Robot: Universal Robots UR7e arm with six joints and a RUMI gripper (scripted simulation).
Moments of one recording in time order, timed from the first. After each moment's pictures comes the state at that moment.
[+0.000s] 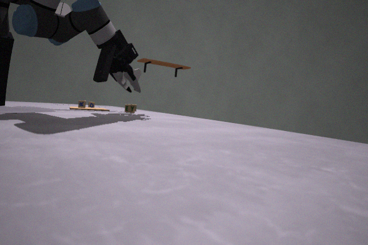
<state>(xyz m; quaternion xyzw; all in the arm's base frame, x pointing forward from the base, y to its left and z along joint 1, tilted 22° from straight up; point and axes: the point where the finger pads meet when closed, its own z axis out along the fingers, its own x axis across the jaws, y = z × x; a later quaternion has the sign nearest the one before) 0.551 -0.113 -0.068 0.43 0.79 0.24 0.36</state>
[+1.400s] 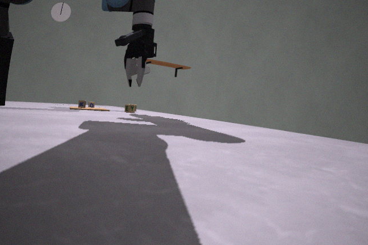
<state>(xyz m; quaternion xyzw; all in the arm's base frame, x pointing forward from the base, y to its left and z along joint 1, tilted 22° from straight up) 0.550 -0.103 -0.044 0.54 0.82 -0.09 0.17</state>
